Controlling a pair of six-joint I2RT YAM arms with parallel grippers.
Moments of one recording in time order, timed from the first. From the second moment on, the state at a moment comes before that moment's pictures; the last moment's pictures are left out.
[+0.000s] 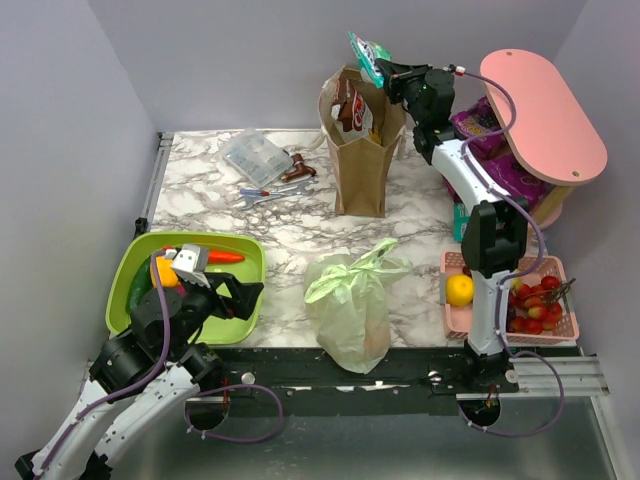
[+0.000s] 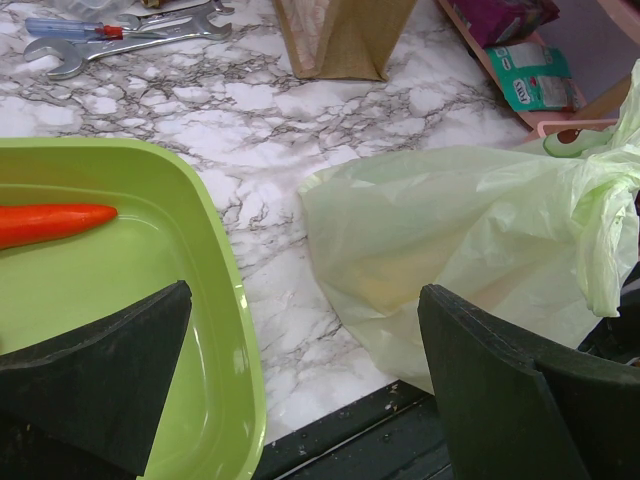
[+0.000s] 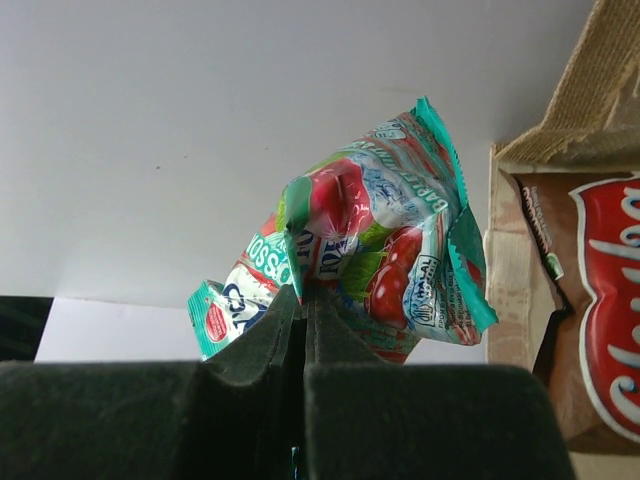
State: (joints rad) left arm -0.74 0.21 0.70 -0.75 -0.21 -0.44; right arm 0.26 2.12 1.96 0.30 -0.04 1.50
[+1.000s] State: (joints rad) left arm -0.74 0.21 0.70 -0.75 -0.22 -0.44; right arm 0.26 2.19 1.98 0.34 -0.10 1.38
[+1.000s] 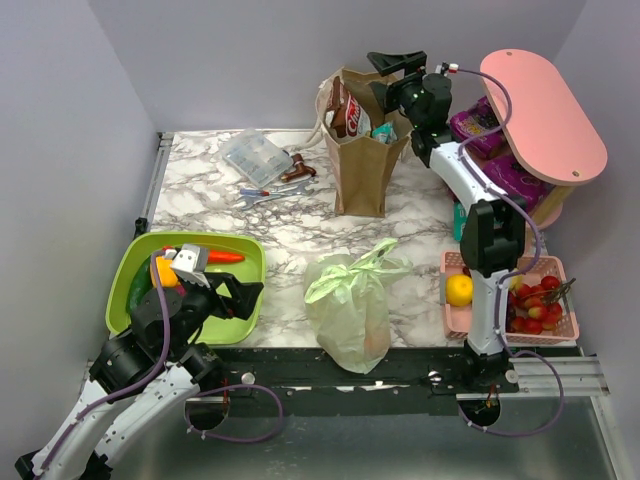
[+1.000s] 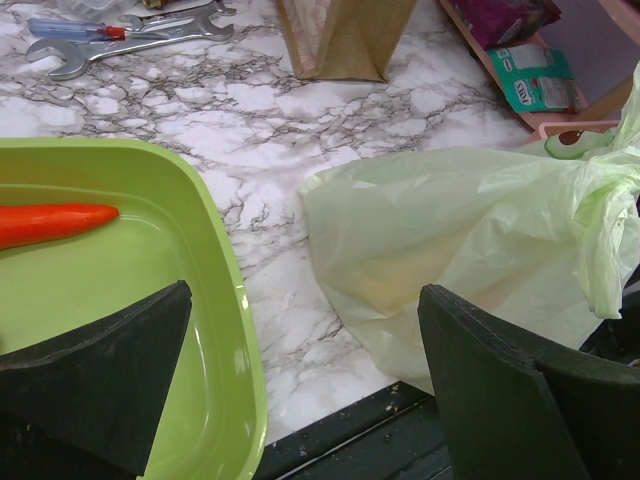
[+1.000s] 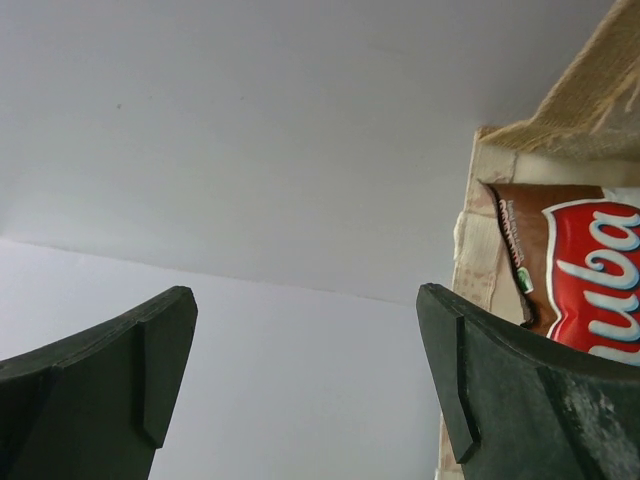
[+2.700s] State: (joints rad) left arm -1.01 1.10 1.44 -0.86 0.06 -0.16; right arm 0.28 0.98 1.19 -0.34 0.01 0.45
